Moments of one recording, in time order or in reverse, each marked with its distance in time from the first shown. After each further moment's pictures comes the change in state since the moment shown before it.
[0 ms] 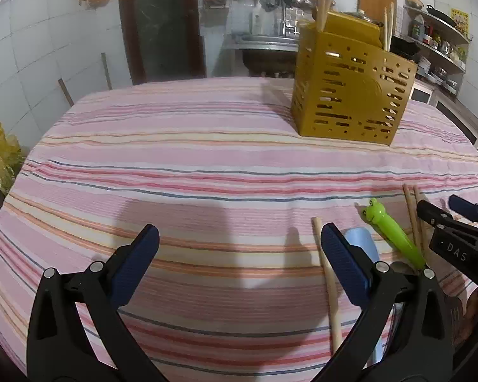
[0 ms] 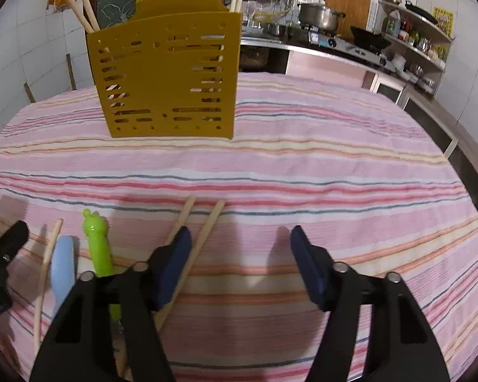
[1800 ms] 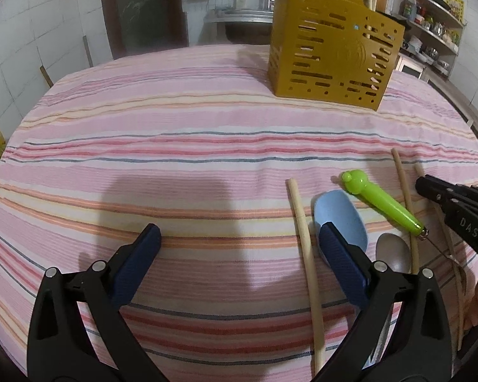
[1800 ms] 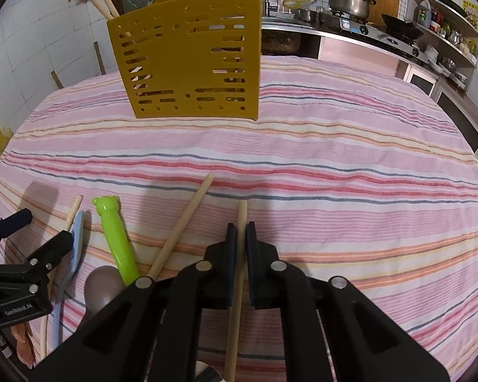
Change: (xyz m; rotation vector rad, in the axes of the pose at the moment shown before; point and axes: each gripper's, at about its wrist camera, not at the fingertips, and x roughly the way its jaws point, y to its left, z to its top) left arm 0.018 -0.019 -0.015 0.035 0.115 -0.047; right arm 0.000 -0.009 -0.006 -0.048 0.072 0.159
